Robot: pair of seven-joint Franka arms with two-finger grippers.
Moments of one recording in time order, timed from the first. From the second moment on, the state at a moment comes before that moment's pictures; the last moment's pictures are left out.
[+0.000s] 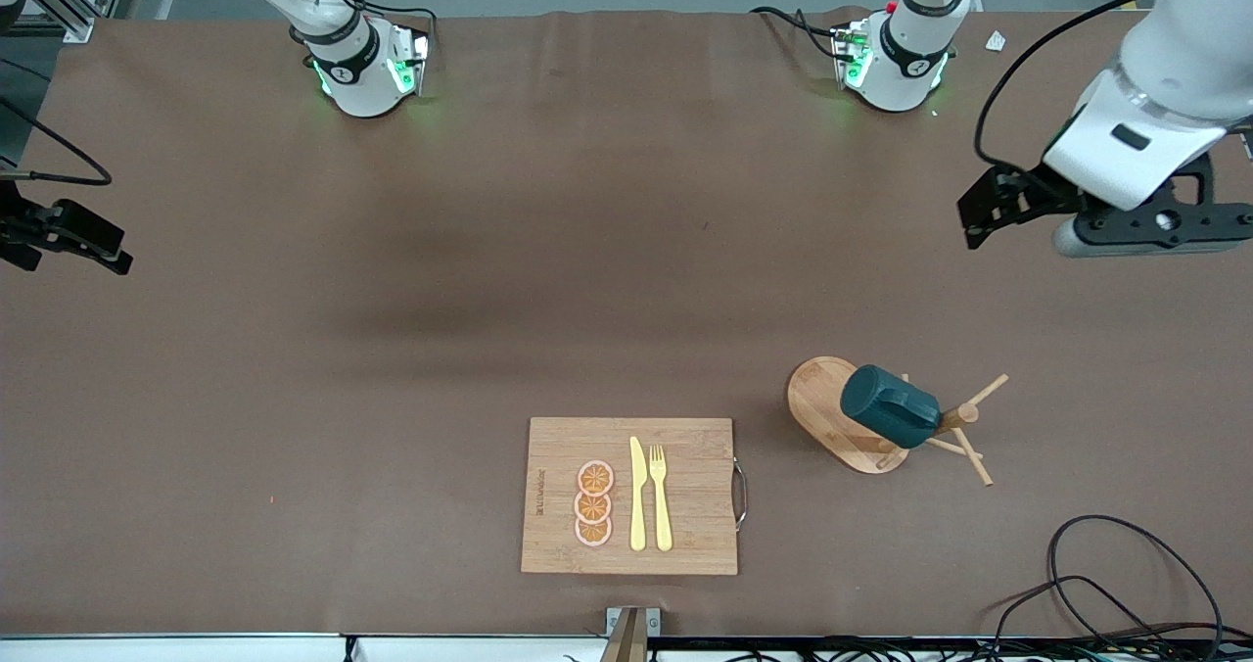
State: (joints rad) left arm 0.07 0.15 -0.38 -1.30 0.12 1.48 -0.25; right arm -0.02 0.10 -0.02 -1.43 -0.02 1.60 0.02
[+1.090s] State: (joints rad) left arm -0.09 -0.05 -0.13 -1.55 0.04 1.47 -0.05; right arm -0.02 0.10 -0.02 -1.43 -0.02 1.60 0.02
